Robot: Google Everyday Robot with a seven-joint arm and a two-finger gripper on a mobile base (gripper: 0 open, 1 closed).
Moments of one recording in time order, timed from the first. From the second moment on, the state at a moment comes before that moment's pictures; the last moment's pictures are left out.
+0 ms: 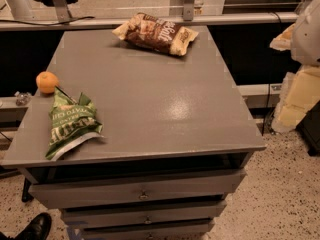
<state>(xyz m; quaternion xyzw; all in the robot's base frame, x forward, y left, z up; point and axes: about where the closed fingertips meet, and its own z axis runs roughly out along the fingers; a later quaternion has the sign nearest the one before) 0.438 -0.217 0.976 -0.60 0.78 -0.03 0.16</state>
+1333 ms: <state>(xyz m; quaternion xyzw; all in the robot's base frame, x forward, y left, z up) 0.468 -0.111 0.944 -0.59 0.75 0.10 0.28</state>
